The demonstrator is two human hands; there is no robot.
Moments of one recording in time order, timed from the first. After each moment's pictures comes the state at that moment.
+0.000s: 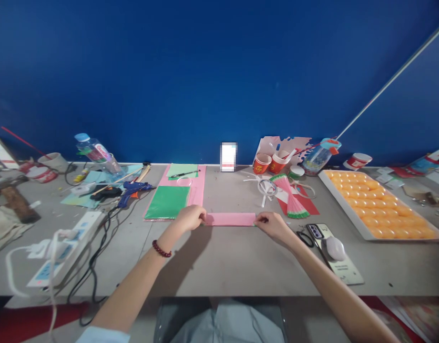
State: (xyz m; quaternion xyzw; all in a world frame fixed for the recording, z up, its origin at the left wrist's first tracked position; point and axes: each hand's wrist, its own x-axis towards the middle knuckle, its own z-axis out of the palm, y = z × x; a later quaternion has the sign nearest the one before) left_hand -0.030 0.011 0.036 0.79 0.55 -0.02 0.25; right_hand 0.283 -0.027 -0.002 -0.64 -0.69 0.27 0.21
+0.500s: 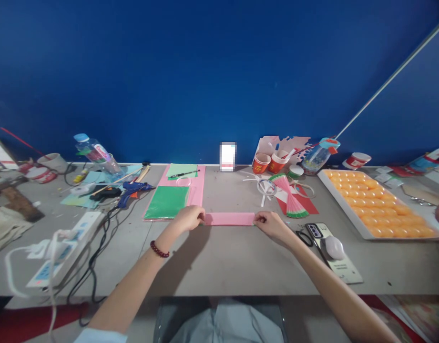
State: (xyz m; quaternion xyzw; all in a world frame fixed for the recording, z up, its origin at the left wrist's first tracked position) left_hand -0.031 0.010 0.038 0.80 0.55 -0.02 0.24; right_hand 0.282 -0.025 0.000 -0.63 -0.70 0.28 0.18
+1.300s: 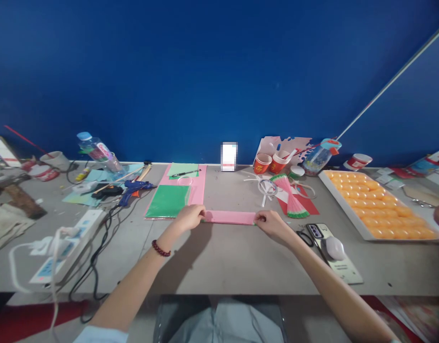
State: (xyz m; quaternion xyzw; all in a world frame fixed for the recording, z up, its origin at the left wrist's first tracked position) left_hand -0.030 0.006 0.039 0.78 0.58 -0.01 0.23; right_hand 0.278 -0.022 0.005 -0.64 -0.71 0.26 0.14
